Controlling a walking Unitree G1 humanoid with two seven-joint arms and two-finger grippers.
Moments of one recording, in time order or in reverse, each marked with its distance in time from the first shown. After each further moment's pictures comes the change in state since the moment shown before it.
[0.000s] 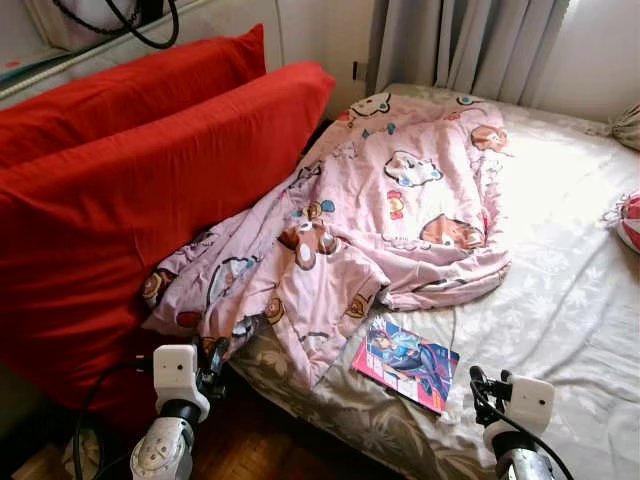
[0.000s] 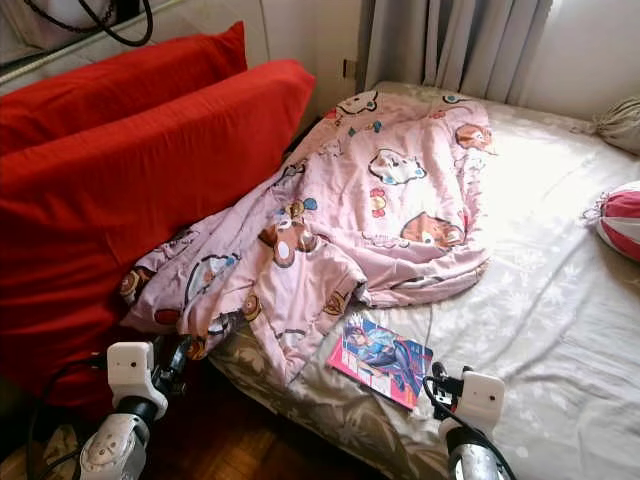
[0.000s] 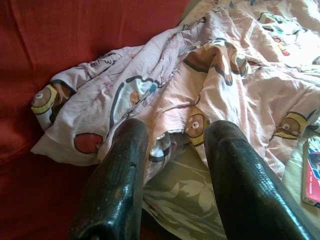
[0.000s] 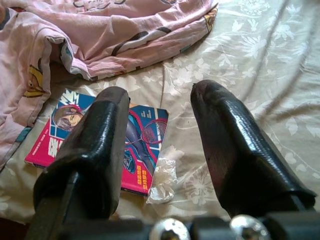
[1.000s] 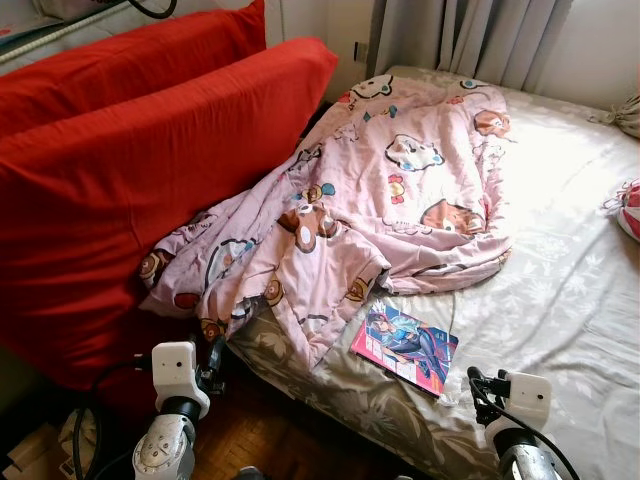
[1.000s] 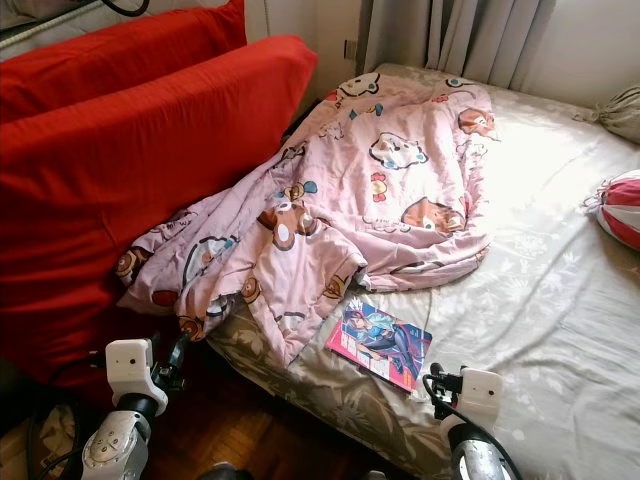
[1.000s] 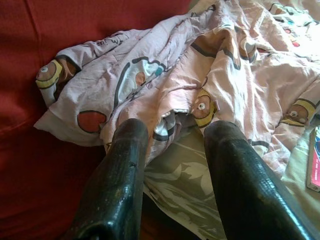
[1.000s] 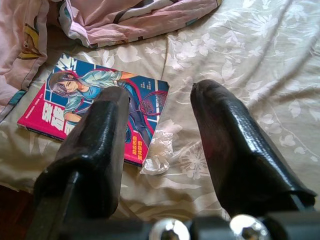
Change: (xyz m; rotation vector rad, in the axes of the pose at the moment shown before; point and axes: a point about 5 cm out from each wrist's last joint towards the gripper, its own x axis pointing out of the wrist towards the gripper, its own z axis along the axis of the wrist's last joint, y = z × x) left arm 0.003 -0.001 0.002 -0.012 -0.010 0.031; right arm 0.005 -0.003 0.003 -0.033 0.043 0.043
